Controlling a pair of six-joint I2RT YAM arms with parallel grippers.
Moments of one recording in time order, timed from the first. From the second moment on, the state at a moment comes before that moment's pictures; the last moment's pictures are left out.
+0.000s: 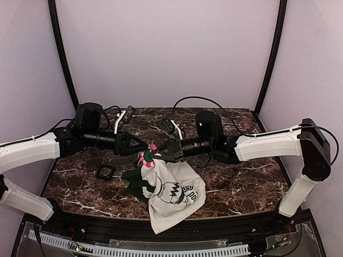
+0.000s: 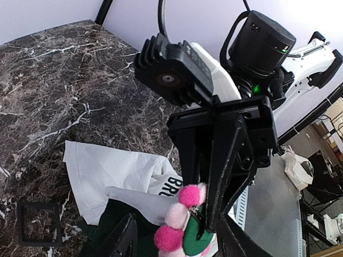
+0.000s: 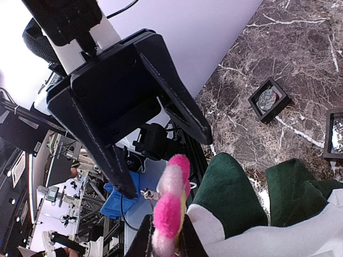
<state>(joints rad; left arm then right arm) -0.68 1.25 0.89 -0.05 0.67 -0.29 0.93 1.67 1.03 0.43 -0.74 0.86</state>
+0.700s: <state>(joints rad) -0.68 1.28 0.90 -0.08 0.67 -0.29 0.94 1.67 1.03 0.42 -0.75 0.84</state>
